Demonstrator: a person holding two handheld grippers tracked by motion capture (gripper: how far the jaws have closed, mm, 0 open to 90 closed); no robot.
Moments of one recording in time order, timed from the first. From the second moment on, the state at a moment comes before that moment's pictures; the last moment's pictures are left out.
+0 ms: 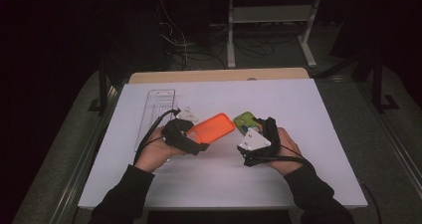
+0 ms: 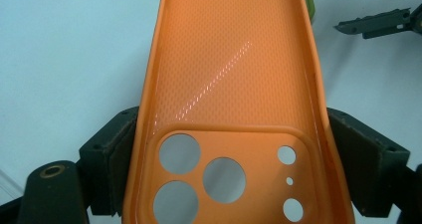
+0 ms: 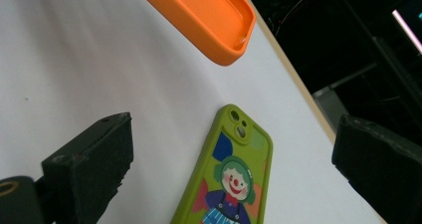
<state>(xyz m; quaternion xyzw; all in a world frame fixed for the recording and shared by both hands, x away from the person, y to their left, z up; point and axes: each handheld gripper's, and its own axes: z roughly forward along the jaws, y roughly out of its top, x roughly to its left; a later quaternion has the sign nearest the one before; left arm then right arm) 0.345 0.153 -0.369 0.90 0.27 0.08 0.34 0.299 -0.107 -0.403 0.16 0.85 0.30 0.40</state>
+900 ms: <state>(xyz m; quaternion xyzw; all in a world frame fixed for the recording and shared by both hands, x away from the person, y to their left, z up) 0.344 0.150 -0.369 0.90 0.26 0.08 0.34 0.289 -0.078 -0.419 -0.02 0.81 0.21 0.55</state>
